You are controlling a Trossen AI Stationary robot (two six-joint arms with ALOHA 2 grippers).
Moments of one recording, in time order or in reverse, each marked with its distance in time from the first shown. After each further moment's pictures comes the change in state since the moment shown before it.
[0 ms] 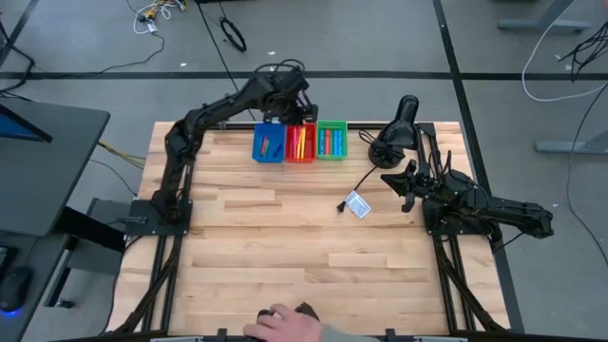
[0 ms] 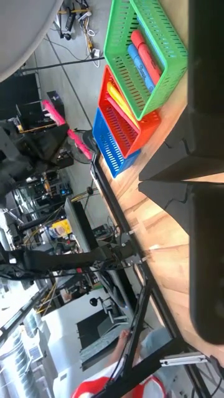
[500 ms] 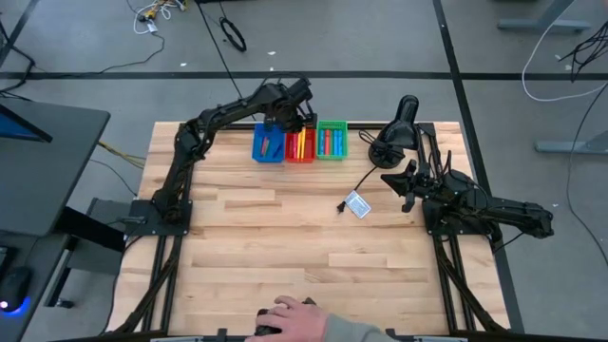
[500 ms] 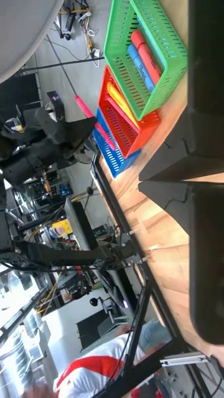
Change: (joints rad) left arm 0.010 0.107 -0.020 -0.012 -0.045 -0.048; right arm 0.000 0.000 0.000 0.000 0.000 0.000
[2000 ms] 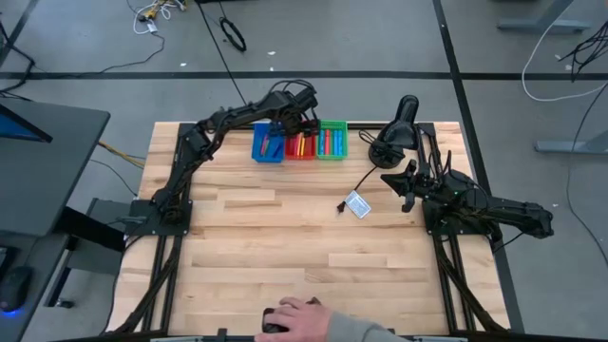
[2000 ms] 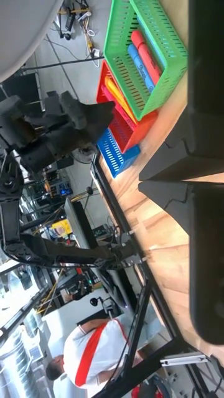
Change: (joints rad) left arm -0.013 0.101 0.000 0.073 -0.028 -0.024; right arm 0.000 0.000 0.000 0.000 0.000 0.000
